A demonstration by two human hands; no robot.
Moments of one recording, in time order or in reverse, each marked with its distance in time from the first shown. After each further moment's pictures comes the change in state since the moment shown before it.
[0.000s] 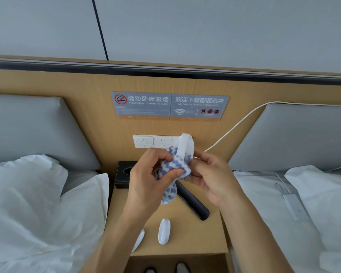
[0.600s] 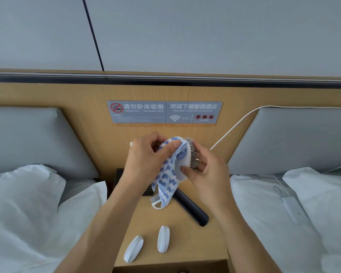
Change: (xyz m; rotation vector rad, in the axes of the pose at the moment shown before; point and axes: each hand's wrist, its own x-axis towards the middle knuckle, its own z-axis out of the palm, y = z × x) left_hand 0.059 0.035 -0.002 0.053 -0.121 -0.308; right_hand -0.014 -0.006 0.008 -0.659 0.303 -0.441
